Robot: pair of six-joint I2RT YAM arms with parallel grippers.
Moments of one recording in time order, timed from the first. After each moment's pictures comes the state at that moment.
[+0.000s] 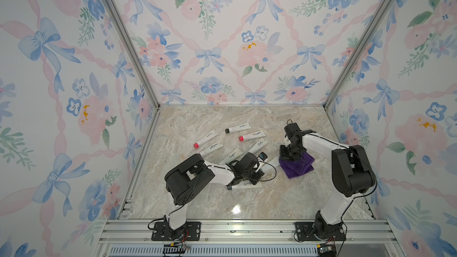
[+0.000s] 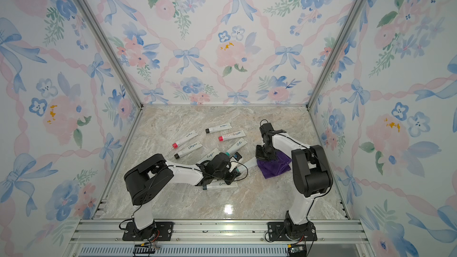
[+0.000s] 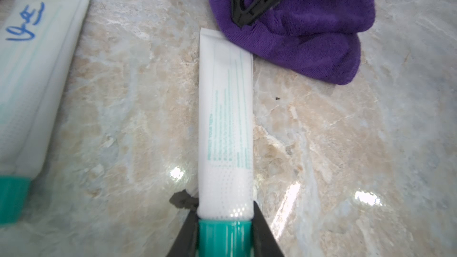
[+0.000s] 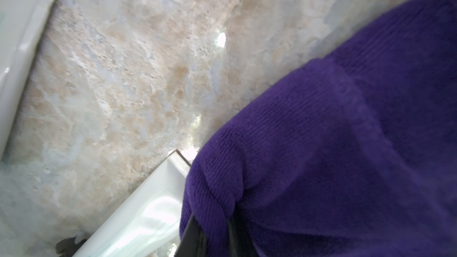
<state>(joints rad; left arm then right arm) -0.93 1.89 0.89 0.27 0.10 -0.09 0.26 1.80 1.15 -0.76 -0.09 0.36</state>
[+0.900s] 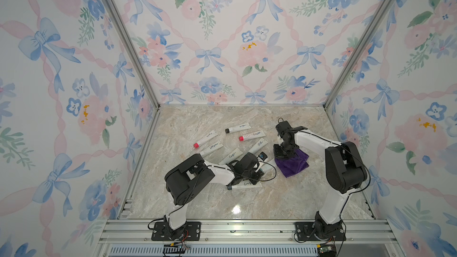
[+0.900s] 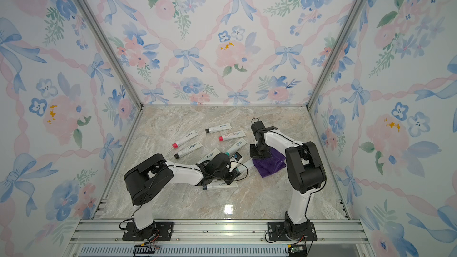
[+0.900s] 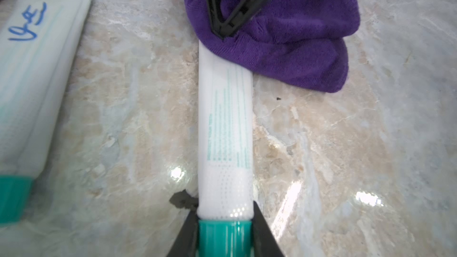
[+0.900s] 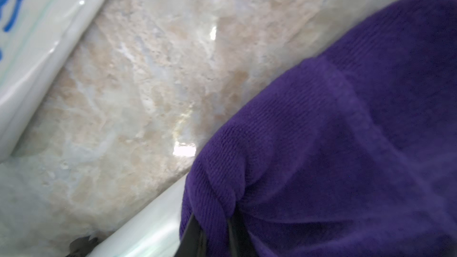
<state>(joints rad) -0.93 1.89 0.89 0.27 0.10 -0.09 0.31 1.87 1.26 -0.84 -0.03 0.35</state>
